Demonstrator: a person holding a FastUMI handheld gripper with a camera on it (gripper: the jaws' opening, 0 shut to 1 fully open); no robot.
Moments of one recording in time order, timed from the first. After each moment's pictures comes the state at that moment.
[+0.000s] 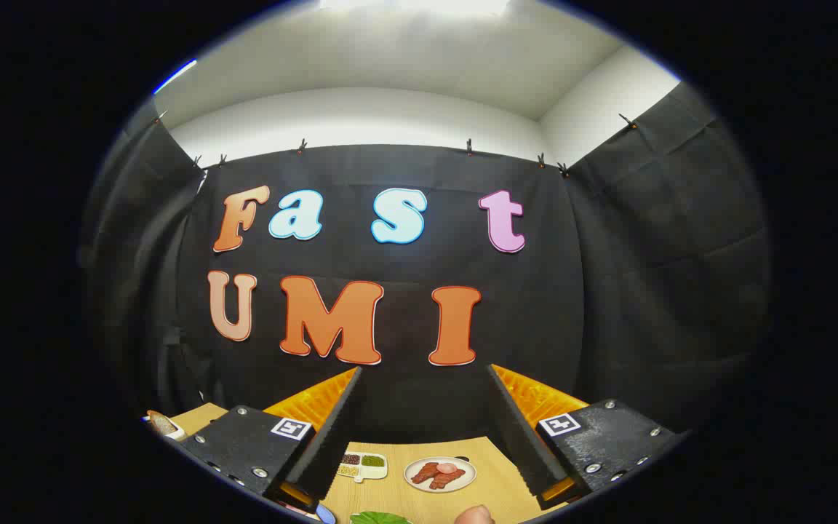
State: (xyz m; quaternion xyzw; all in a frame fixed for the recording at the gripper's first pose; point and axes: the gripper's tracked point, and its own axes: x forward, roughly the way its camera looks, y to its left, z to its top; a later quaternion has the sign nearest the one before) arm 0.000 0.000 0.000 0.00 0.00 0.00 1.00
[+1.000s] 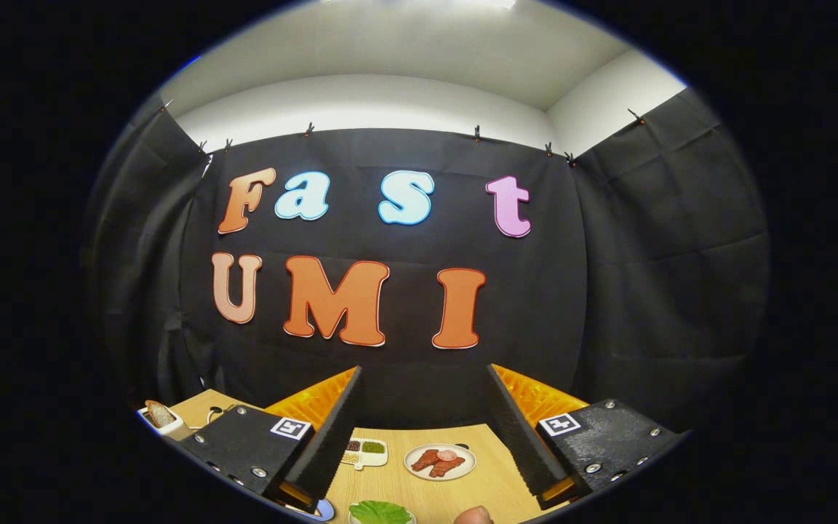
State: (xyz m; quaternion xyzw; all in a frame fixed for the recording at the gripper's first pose) arm -0.009 0.005 -0.028 -0.01 0.04 0.00 1.00
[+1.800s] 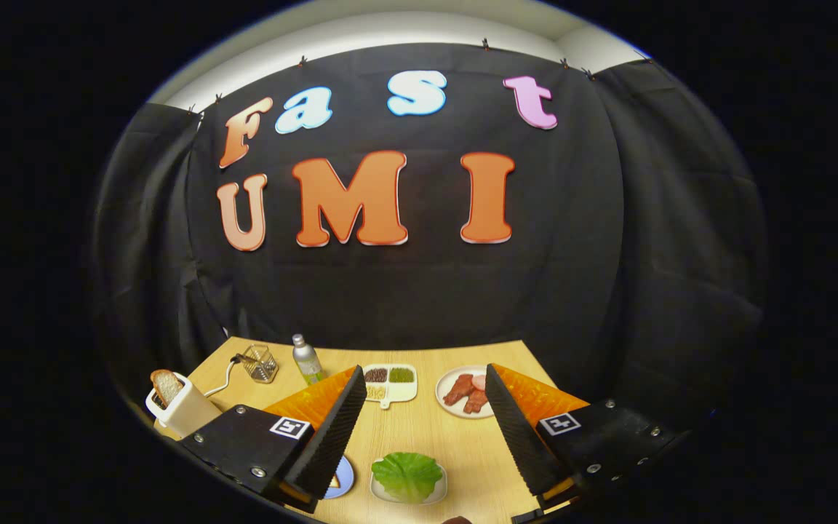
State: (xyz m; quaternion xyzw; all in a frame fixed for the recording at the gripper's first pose) arm -0.002 0.040 -0.197 0.03 0.26 0.06 0.96
